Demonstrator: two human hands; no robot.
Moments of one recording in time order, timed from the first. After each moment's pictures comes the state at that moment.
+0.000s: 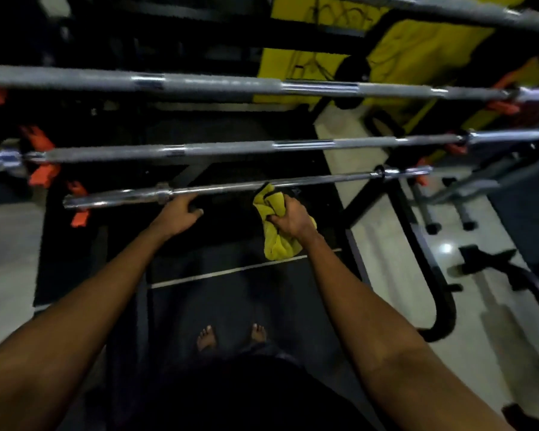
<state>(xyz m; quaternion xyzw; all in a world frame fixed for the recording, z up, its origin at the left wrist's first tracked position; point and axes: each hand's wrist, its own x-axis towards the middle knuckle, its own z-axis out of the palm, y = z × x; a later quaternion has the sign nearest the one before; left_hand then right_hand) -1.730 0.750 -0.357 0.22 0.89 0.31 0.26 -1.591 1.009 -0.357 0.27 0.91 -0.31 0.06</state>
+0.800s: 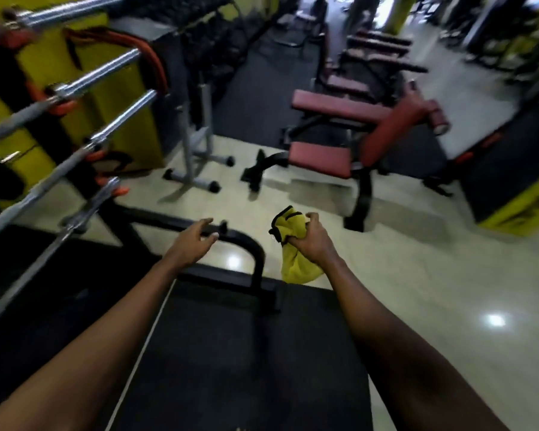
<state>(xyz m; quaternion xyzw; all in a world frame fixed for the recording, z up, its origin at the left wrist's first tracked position) -1.267 1.201 -0.262 0.68 0.61 0.21 0.35 -0.955 1.189 -0.270 0.72 0.59 -0.27 -0.25</state>
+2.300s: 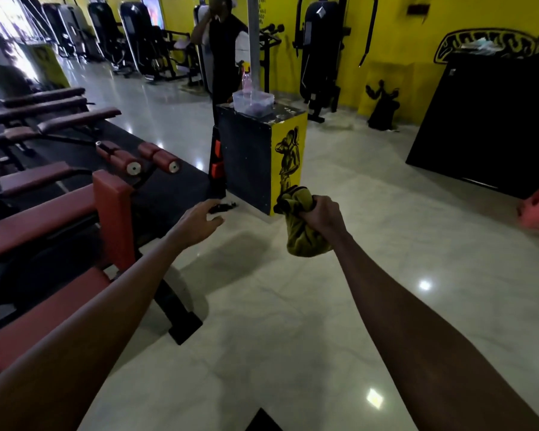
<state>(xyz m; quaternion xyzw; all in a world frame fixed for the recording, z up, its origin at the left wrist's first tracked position) -0.301 1.574 -0.136 0.95 0.14 0.10 0.28 -0.162 1.306 -0.144 0.91 0.17 0.02 -0.38</state>
